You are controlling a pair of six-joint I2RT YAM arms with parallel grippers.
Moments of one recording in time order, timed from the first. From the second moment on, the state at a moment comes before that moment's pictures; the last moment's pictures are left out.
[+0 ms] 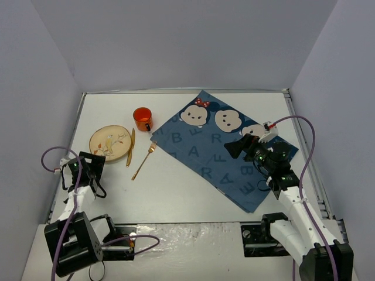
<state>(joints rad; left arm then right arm) 0.38 1.02 0.33 0.02 0.03 -0.99 0.12 0.83 0.46 0.12 -0.44 0.54</state>
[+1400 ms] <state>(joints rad) 0.39 1.16 0.33 0.26 0.06 -1.15 0.13 0.83 0.45 0.14 -0.44 0.51</state>
